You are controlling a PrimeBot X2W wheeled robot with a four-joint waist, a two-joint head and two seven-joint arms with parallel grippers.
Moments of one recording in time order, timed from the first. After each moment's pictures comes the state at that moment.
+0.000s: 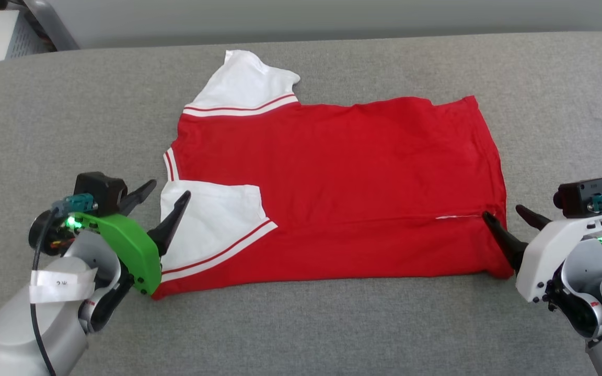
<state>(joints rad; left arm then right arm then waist) -0.57 0.64 -0.78 0.41 -0.86 -0.10 -0.10 -0.32 -0.42 0.26 0.24 0.56 0.13 0.31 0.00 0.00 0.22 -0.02</state>
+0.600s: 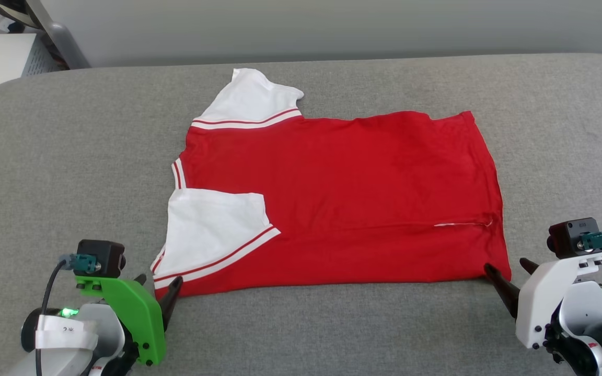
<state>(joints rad) -0.27 0.78 -0.74 -0.01 -1.03 0.31 0.20 -0.08 -0.29 0.07 -0.04 0.38 0.13 0.62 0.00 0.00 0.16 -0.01</state>
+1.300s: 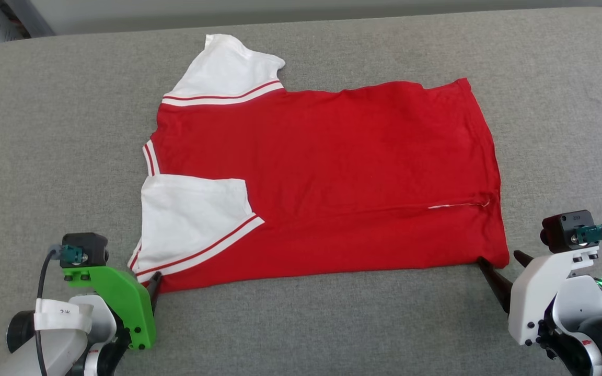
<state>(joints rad) -0.29 0.76 -0.73 0.06 -1.04 0.42 0.26 -0.07 -0.22 0.04 -0.15 0.32 0.13 0.71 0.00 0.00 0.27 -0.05</state>
